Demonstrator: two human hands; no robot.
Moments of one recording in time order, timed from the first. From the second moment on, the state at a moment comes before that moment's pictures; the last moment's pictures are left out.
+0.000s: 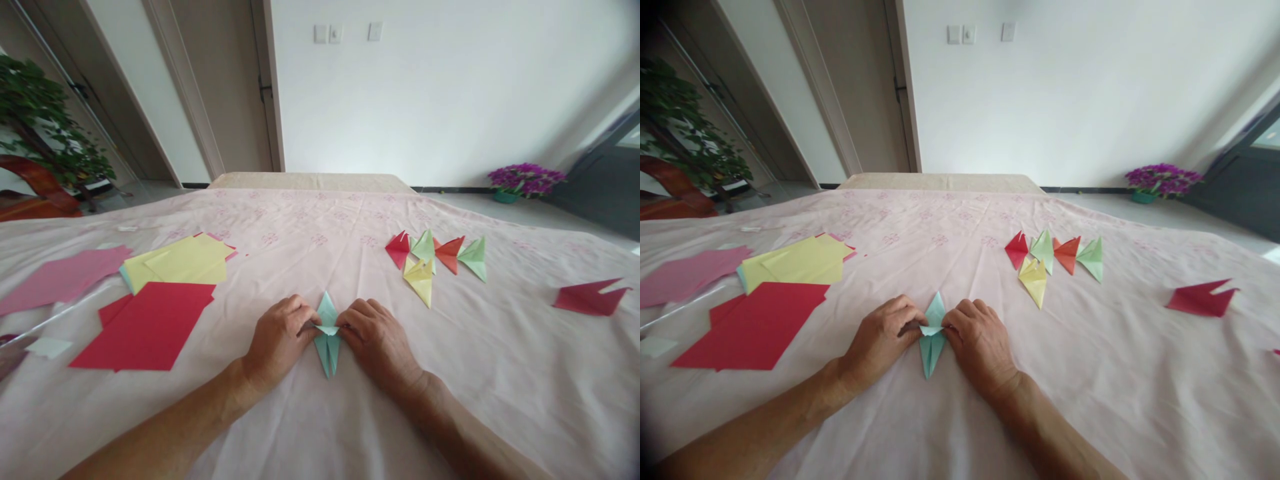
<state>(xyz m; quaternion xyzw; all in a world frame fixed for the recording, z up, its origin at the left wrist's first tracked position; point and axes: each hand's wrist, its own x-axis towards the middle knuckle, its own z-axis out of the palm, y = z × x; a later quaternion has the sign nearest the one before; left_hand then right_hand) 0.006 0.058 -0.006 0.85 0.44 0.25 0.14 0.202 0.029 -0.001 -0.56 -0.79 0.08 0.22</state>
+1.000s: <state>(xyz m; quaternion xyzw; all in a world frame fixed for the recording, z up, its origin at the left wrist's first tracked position) 0.013 0.059 -0.007 0.86 0.46 0.22 0.05 0.190 0.030 0.000 -0.58 -0.79 0.01 0.19</state>
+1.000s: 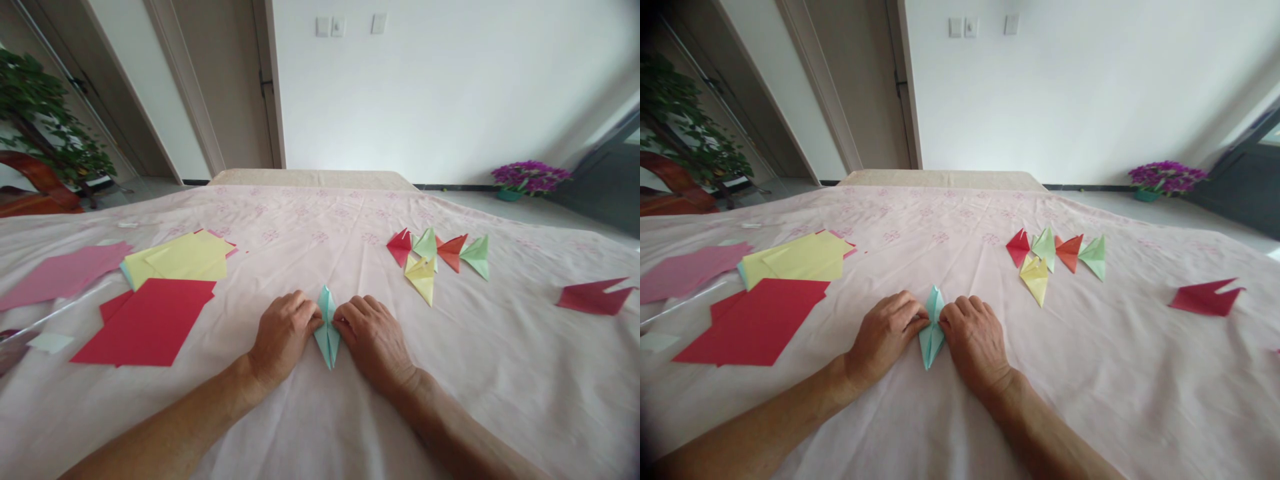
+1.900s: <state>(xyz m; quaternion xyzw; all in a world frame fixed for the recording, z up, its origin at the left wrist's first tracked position) 0.013 0.053 -0.009 0.89 0.39 0.23 0.00 0.191 0.022 0.005 -0.55 -0.82 -0.02 0.15</state>
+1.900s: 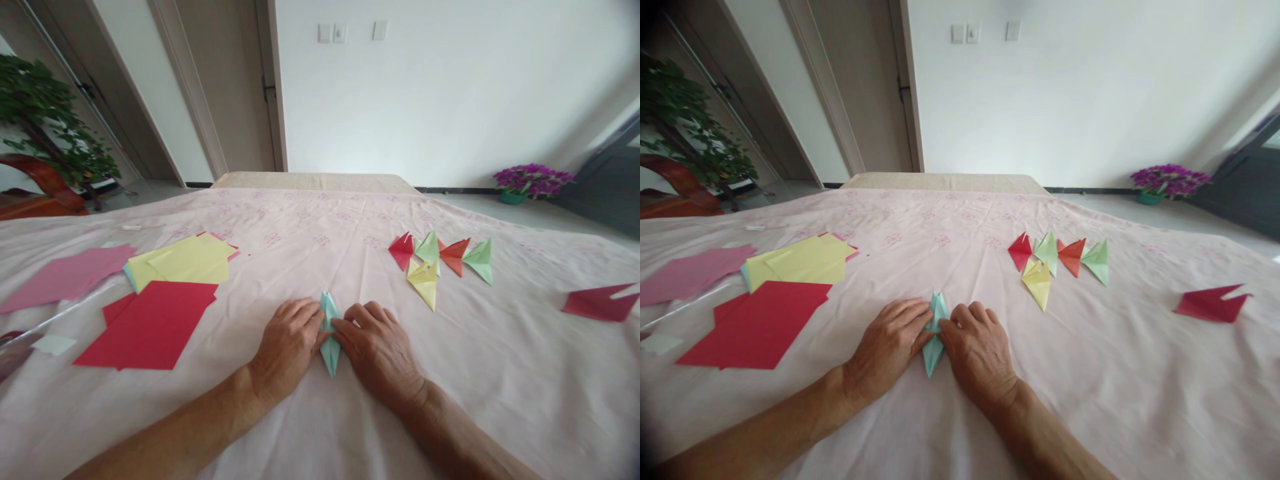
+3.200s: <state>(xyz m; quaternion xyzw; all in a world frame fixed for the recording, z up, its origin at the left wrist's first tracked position) 0.014 0.049 -0.016 0.93 0.30 0.21 -0.03 0.222 0.099 0.001 -0.63 -0.67 0.30 0.24</state>
